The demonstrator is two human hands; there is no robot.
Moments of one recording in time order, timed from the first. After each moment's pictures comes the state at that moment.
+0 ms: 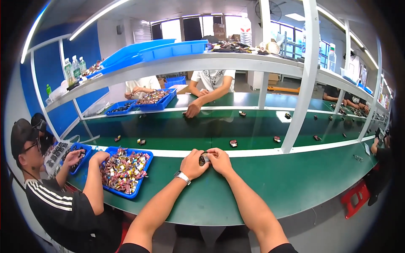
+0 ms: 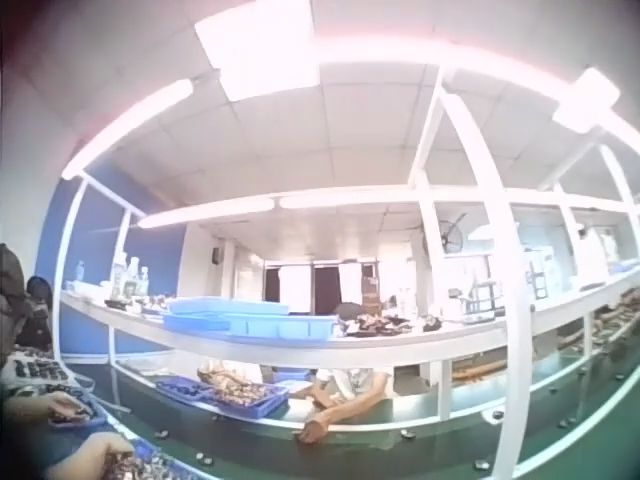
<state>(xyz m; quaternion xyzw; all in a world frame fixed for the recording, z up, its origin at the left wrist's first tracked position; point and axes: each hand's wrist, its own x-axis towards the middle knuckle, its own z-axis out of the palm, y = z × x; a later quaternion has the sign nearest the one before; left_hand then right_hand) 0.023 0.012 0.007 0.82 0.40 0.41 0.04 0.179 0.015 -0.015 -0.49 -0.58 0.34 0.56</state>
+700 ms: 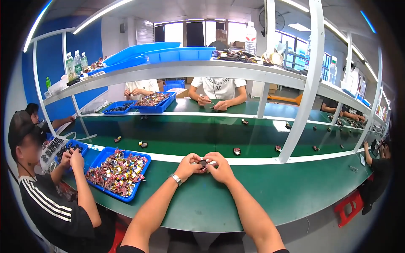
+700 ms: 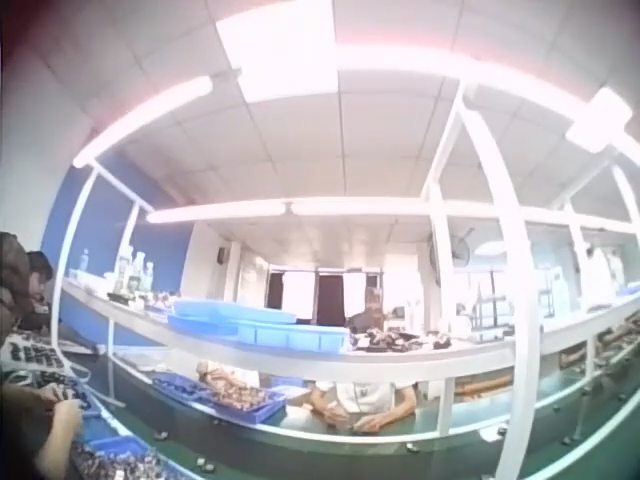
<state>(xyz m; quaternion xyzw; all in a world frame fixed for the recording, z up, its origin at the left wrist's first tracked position) 0.006 0.036 0.006 0.57 0.31 0.40 0.65 0.185 -0.013 0.016 -0.39 -0.71 0.24 0.53</state>
